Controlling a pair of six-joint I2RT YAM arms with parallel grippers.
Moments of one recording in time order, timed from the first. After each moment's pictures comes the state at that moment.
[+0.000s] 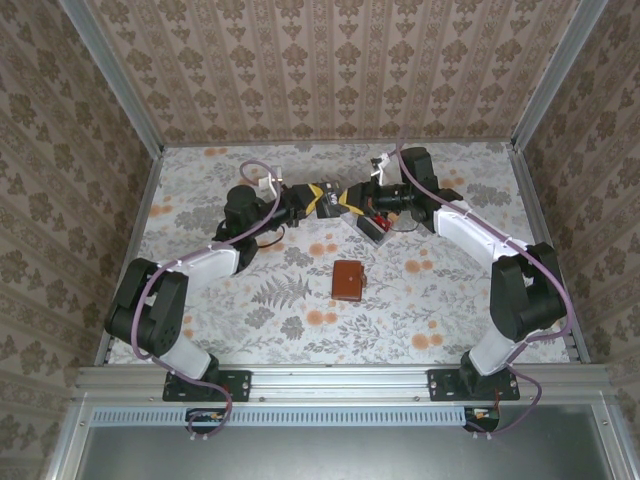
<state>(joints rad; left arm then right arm) -0.47 1.56 0.79 0.75 0.65 -1.37 0.32 1.65 1.22 -0.12 -0.83 0.84</state>
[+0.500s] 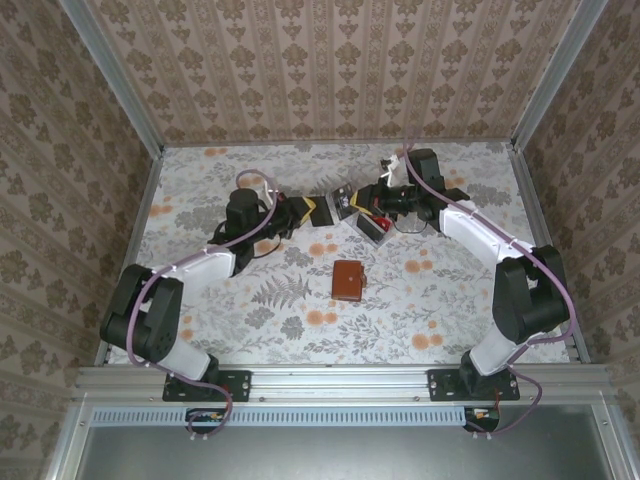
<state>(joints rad) -0.45 1.51 0.76 0.48 0.55 -1.27 0.29 1.63 1.21 -0.24 -0.73 0.75</state>
